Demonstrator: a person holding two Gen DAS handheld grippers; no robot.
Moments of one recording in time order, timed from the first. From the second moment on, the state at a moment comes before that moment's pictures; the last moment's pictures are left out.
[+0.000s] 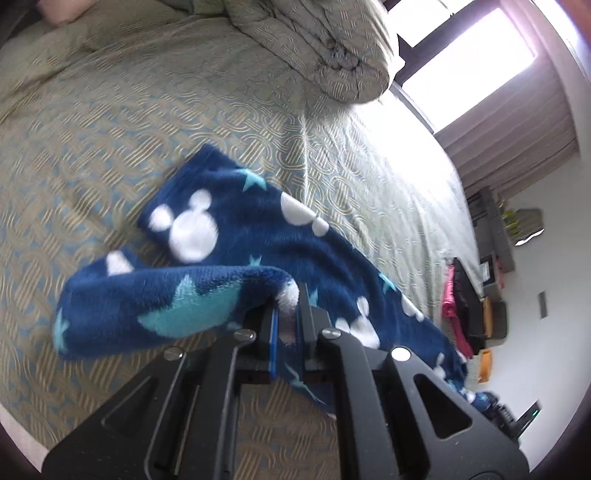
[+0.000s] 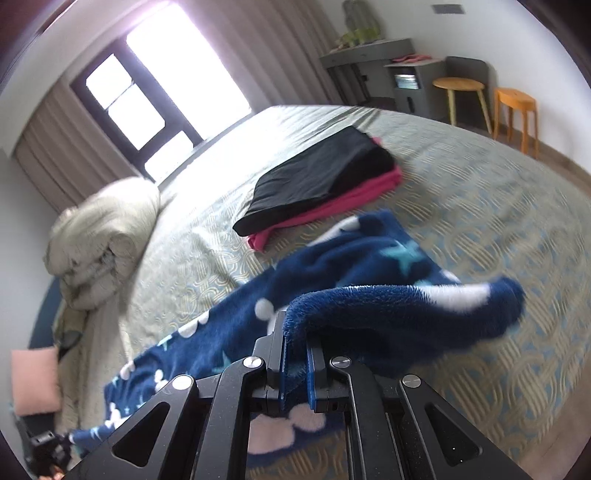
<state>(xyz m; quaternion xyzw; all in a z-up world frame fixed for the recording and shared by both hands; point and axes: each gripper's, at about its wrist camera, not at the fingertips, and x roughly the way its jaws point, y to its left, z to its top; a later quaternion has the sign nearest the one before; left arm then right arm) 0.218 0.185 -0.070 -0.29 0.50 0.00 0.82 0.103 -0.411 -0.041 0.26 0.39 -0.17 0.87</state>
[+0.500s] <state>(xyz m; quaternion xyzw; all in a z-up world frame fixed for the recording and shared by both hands) 0.390 0.149 -0.166 -0.23 0.60 0.03 0.77 0.313 -0.427 -0.160 0.08 0.60 -0.14 0.79</state>
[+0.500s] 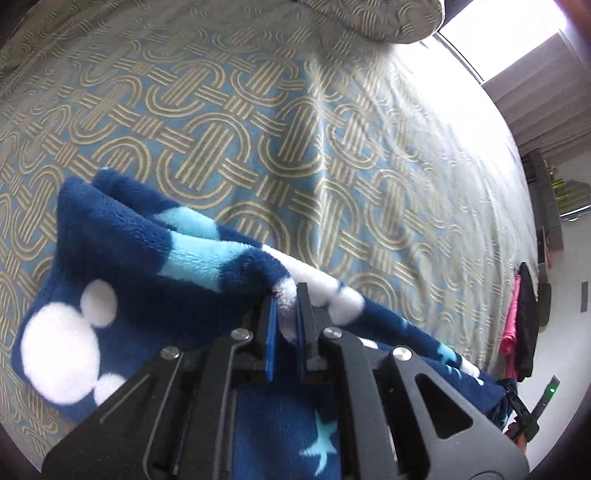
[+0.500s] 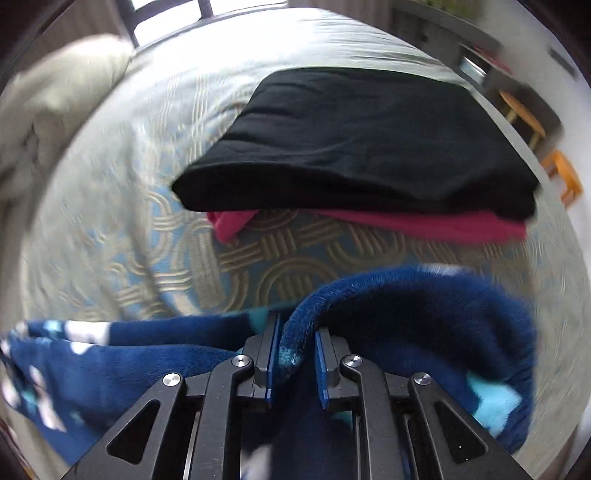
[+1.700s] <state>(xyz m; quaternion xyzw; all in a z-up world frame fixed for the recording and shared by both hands) 0.364 0.257 -0.176 -0.15 0.56 0.06 0.81 0.238 -0.506 -0.148 0.07 0.56 -0.25 0.79</state>
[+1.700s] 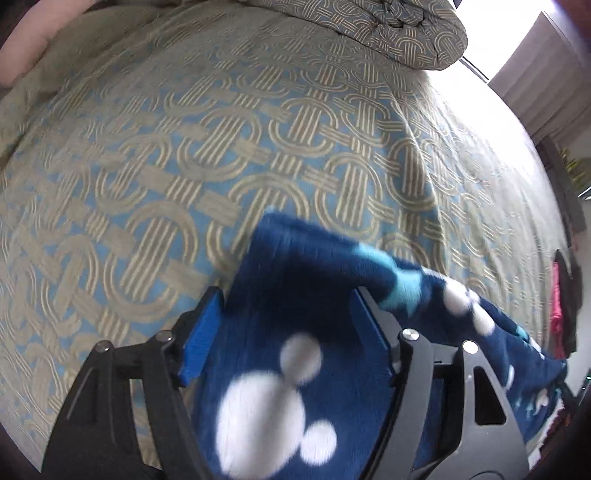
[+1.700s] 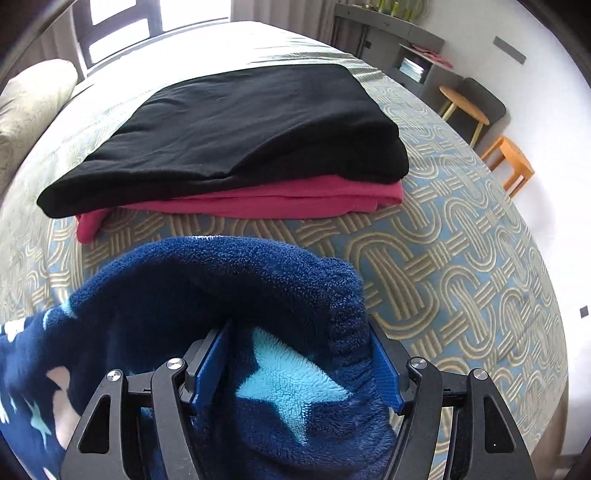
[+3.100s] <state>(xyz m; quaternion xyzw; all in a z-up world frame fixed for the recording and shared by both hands) 0.162 -0.041 -0.160 0.04 0.56 -0.41 0.72 0.127 -0.487 -0.091 0.13 0.50 -0.21 0.83</state>
